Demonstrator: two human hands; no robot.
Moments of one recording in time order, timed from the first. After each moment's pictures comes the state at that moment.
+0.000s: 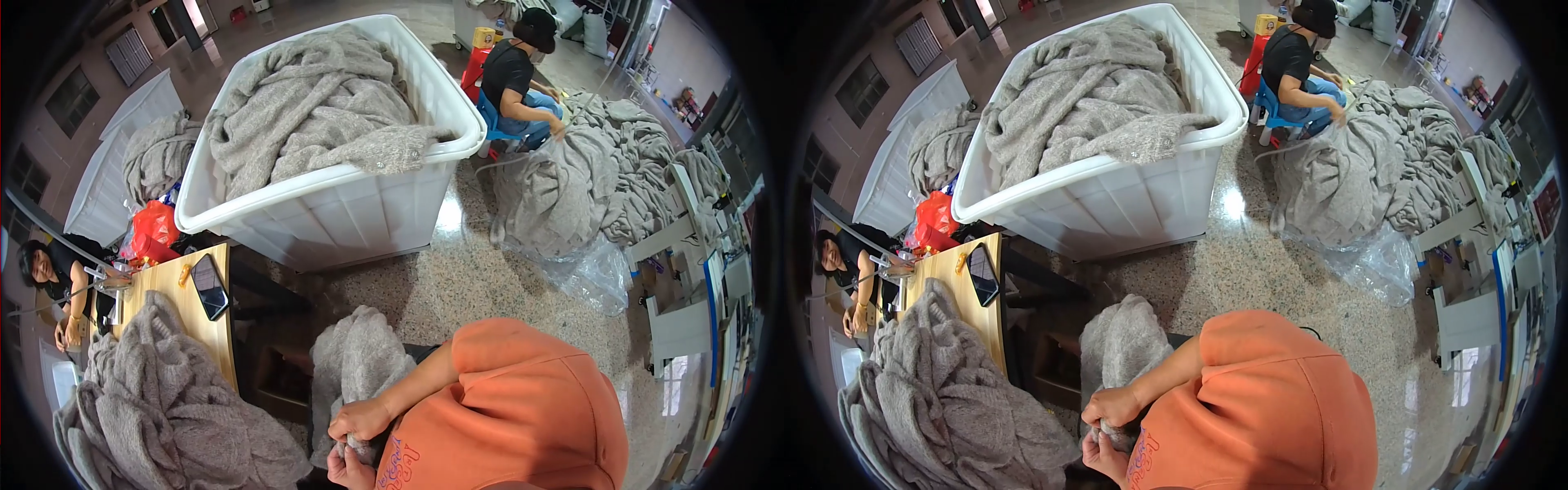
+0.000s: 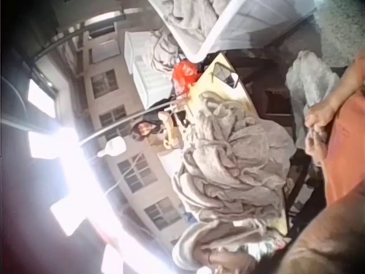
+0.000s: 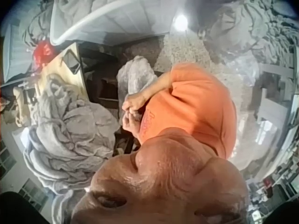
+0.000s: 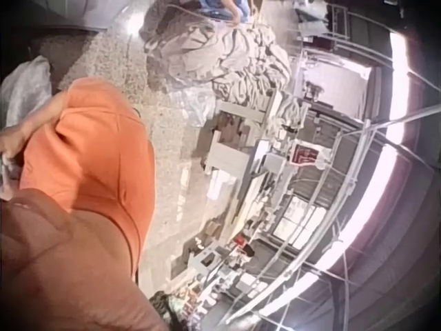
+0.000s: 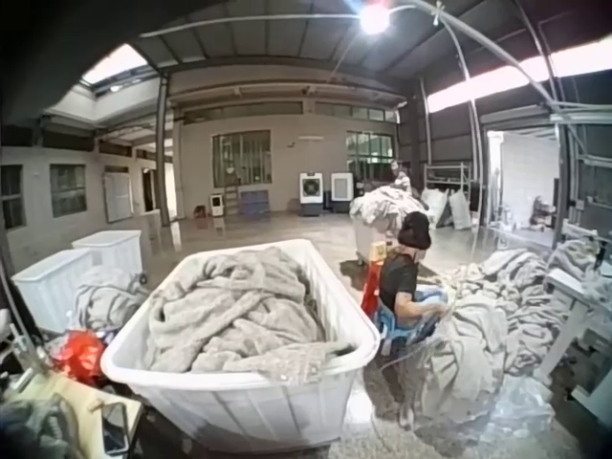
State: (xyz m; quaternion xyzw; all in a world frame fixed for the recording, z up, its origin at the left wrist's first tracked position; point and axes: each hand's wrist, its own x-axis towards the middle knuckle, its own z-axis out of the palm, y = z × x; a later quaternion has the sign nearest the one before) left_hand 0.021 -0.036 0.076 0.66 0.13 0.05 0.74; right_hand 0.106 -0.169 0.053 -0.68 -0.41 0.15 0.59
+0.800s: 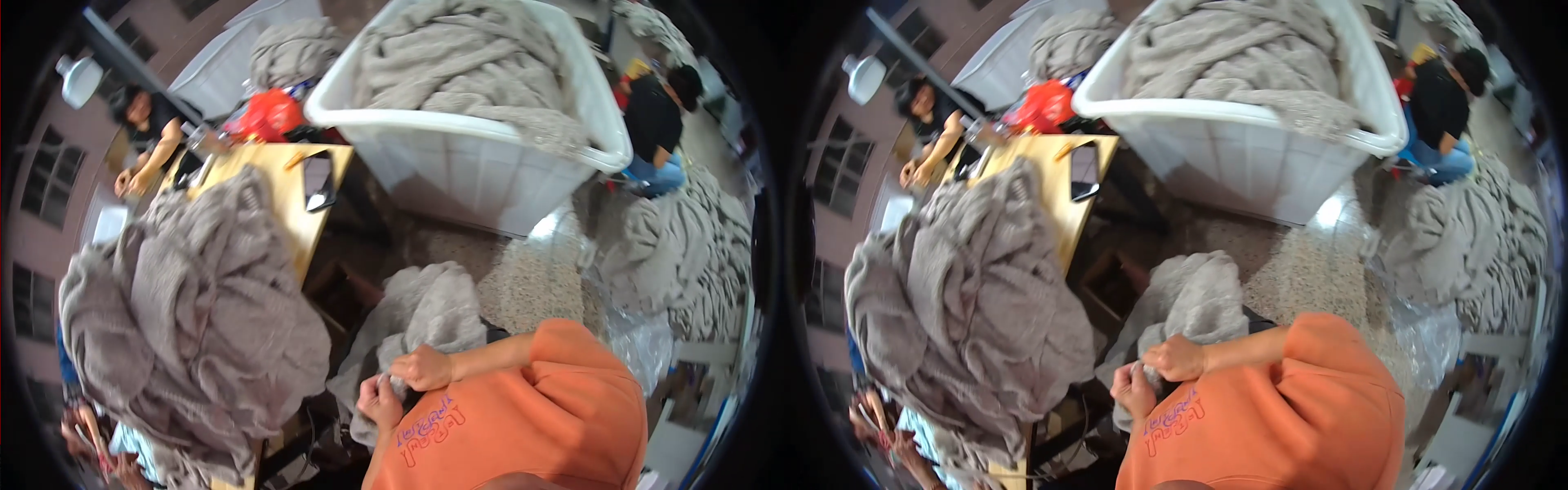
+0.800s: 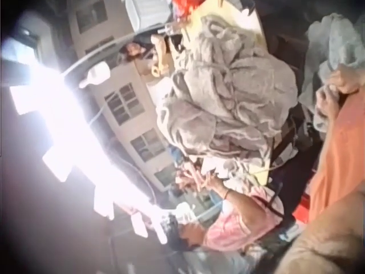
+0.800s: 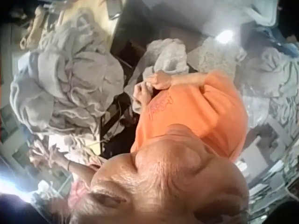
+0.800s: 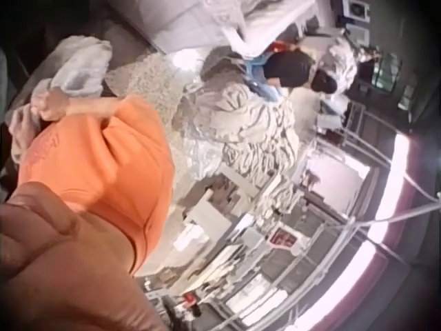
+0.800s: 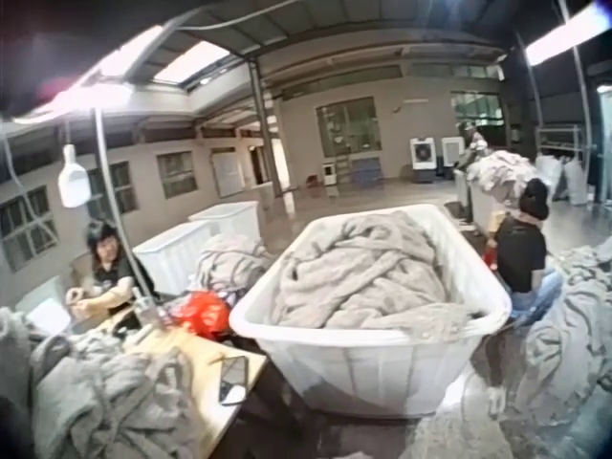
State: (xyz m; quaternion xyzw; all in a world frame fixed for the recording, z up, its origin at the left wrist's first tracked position) left_hand 0.029 -0.048 0.055 0.78 0.20 0.14 0.58; right_hand 0.085 -0.178 0.041 -0.80 -0.39 -0.01 0.45
